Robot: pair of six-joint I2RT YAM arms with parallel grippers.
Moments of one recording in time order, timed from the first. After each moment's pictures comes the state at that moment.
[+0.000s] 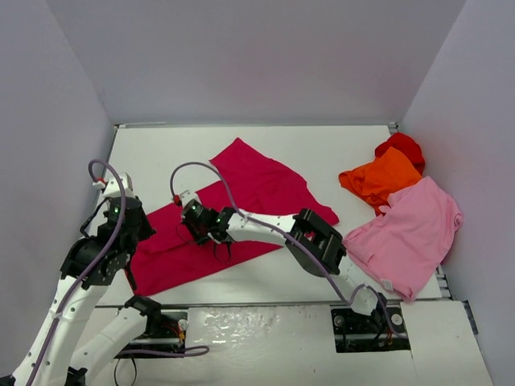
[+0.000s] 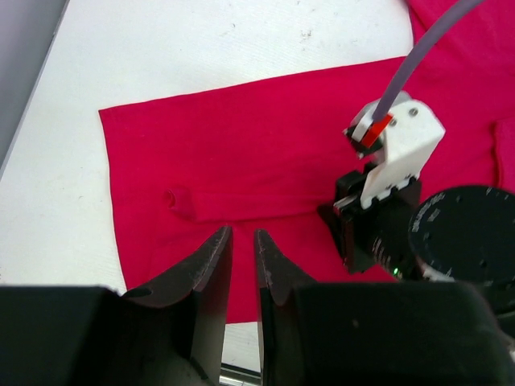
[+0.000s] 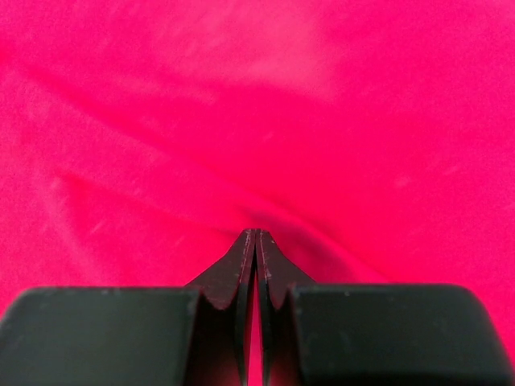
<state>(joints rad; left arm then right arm) -0.37 0.73 1.03 -1.01 -0.47 -0.51 1.11 2.25 1.68 -0.28 0.13 0.35</state>
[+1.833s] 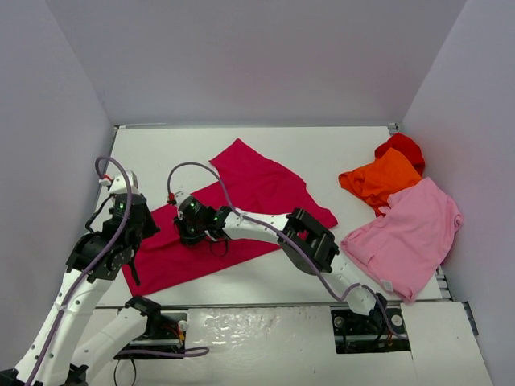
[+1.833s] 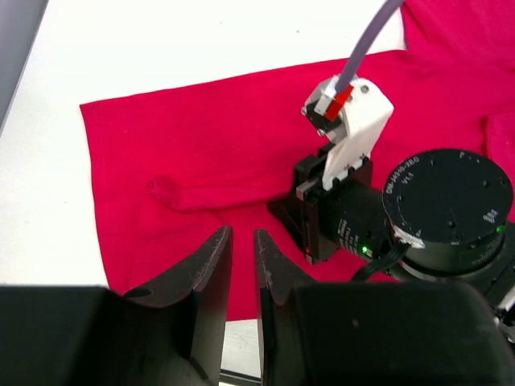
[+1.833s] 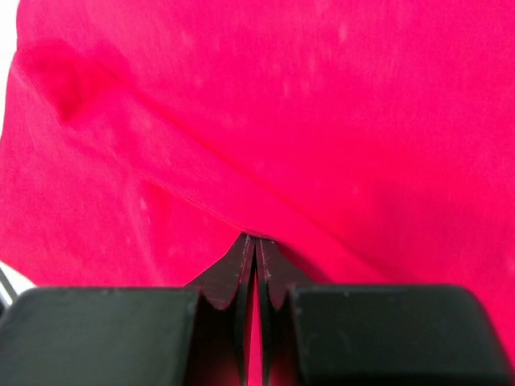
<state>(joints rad) -0.37 0.76 1.02 -0.97 -0.44 -0.51 1.08 2.34 1.77 -0.18 -0.12 0.42</state>
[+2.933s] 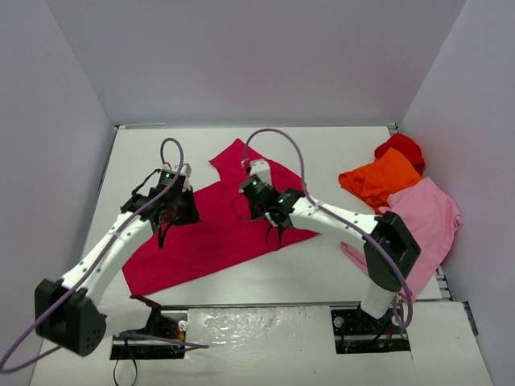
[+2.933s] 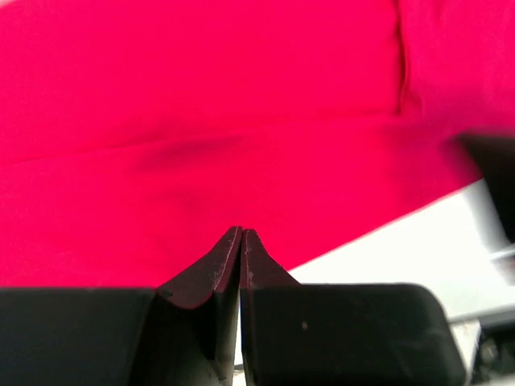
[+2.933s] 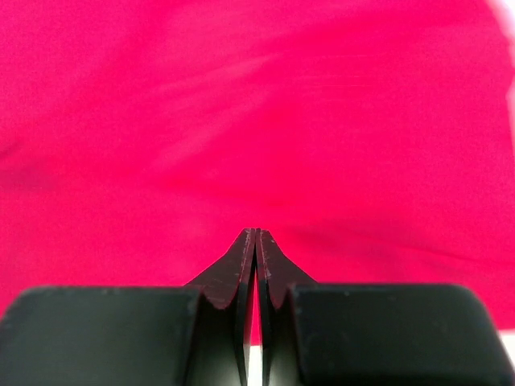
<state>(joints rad) -0.39 1.22 0.97 -0.70 0.07 -0.51 0.87 1.70 1.24 -0.41 0.42 0.49</state>
